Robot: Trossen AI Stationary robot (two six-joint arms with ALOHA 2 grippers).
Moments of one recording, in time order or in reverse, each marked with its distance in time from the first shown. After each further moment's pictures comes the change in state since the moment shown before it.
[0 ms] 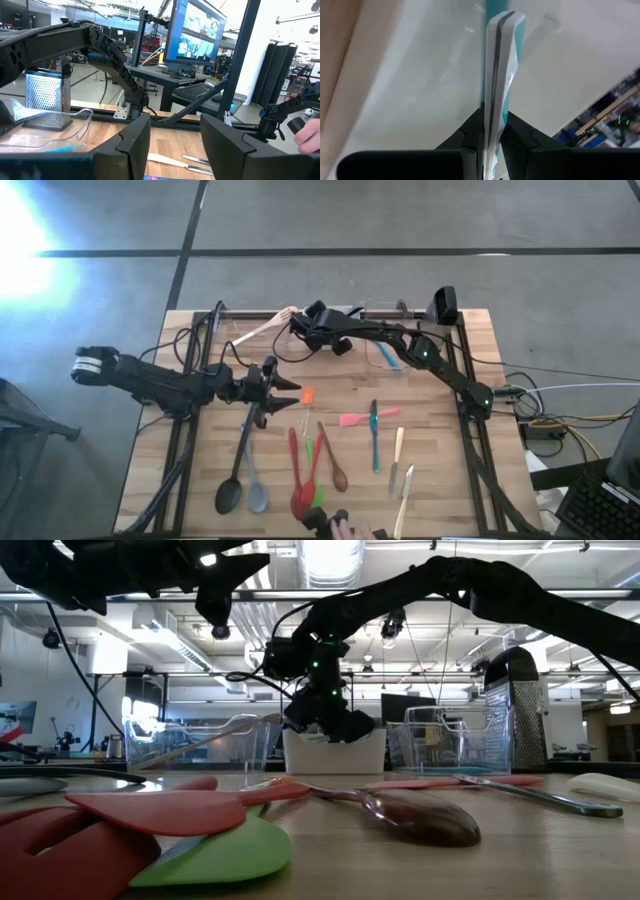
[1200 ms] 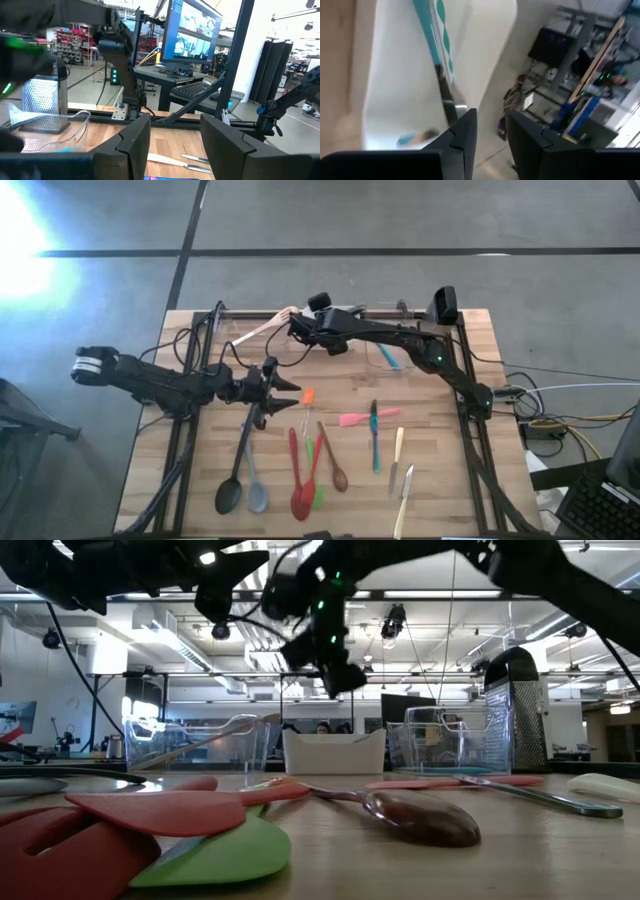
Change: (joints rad) left arm 0.000 0.000 0.000 0.001 0.015 0.021; right arm 0.098 -0.171 0.008 -0.098 0.099 0.288
